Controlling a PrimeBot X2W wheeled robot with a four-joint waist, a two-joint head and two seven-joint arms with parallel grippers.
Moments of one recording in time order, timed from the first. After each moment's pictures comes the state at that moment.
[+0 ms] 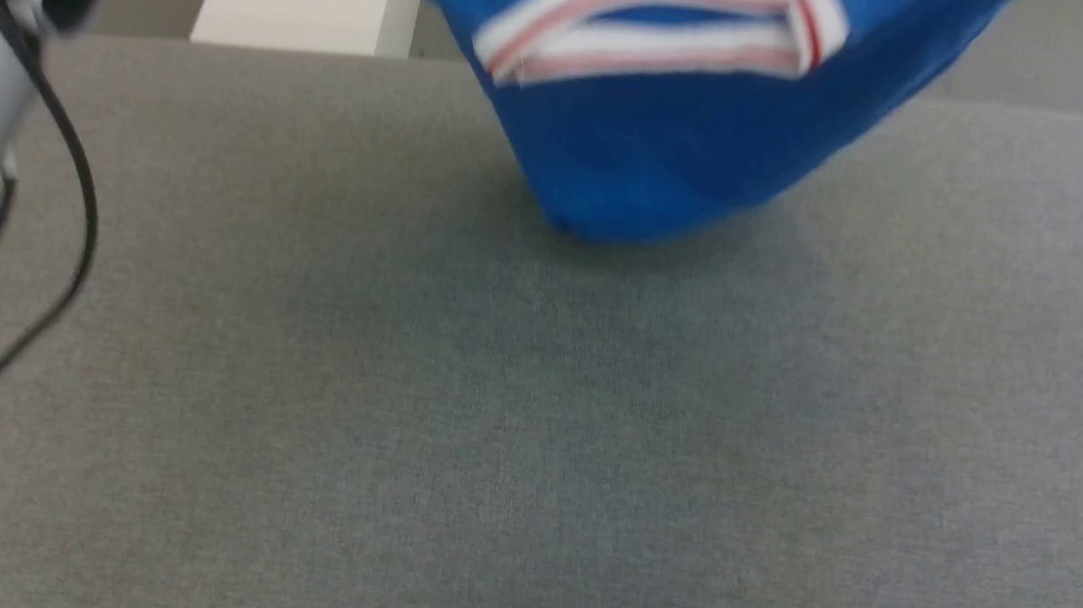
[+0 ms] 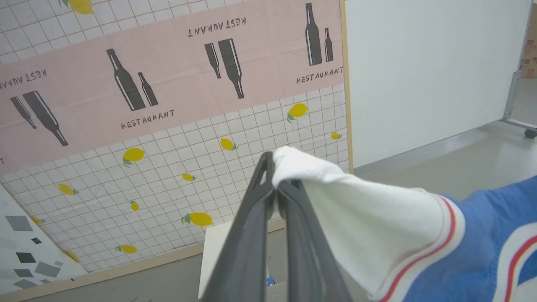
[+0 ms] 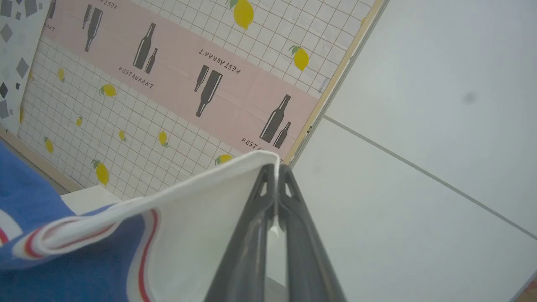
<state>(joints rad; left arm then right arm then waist) -1.32 0.60 -0.81 0.46 -0.85 0.03 0.11 -1.03 -0.63 0.27 0.18 0.31 0.13 0.12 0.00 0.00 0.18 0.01</state>
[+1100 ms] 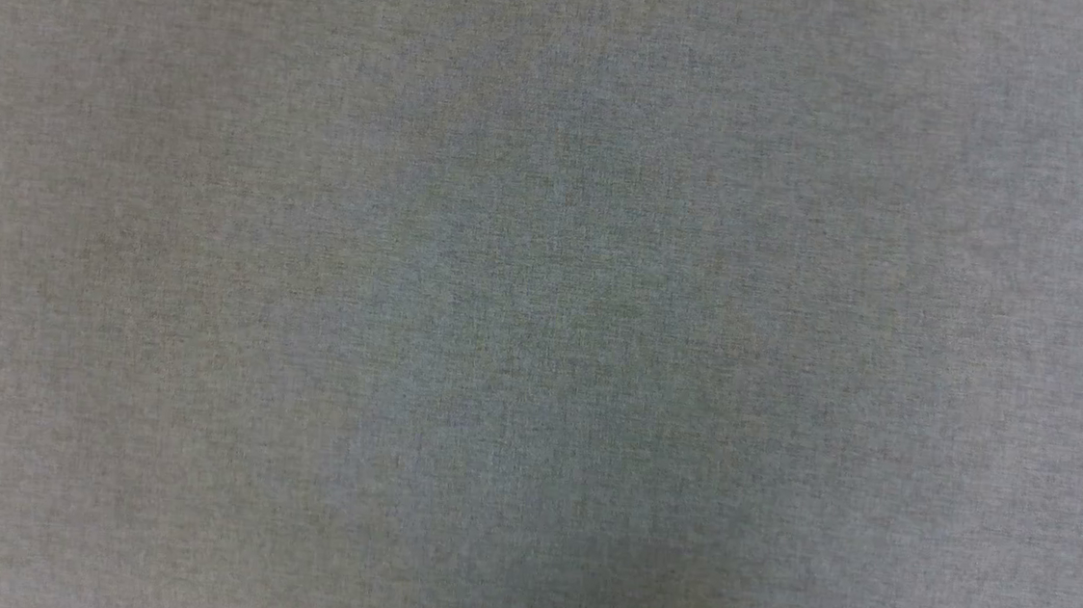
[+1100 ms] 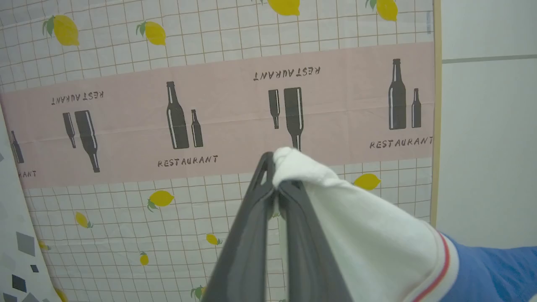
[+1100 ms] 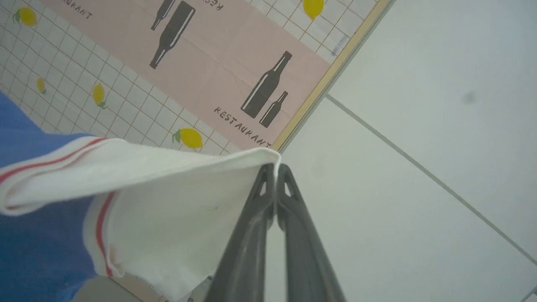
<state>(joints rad) -1.89 0.44 -0.63 0.92 -0.71 0.01 -0.25 -1.77 -0.51 0.37 0.80 -0.01 0.13 -0.18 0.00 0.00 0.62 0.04</state>
